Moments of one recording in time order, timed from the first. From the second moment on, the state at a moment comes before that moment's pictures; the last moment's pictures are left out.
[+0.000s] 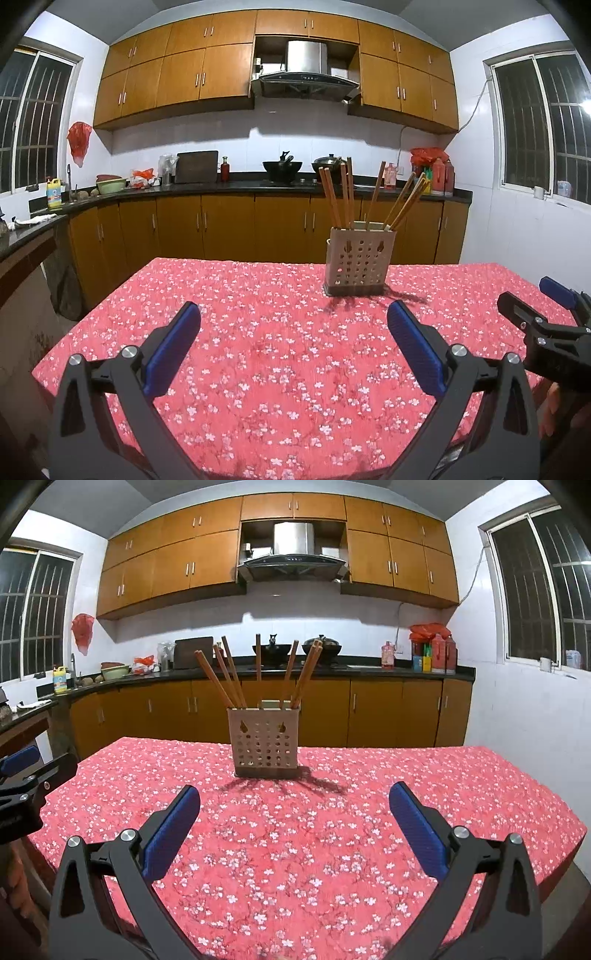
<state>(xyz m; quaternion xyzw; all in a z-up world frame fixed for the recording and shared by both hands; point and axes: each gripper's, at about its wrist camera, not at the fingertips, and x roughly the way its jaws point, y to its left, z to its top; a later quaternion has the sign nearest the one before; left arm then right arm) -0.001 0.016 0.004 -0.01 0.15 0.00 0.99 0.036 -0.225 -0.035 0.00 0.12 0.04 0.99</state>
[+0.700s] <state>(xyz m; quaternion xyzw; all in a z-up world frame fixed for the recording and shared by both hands) -0.001 0.012 -0.009 0.00 0.15 0.00 0.99 0.040 -0.232 -0.044 0.01 0.15 0.03 0.99</state>
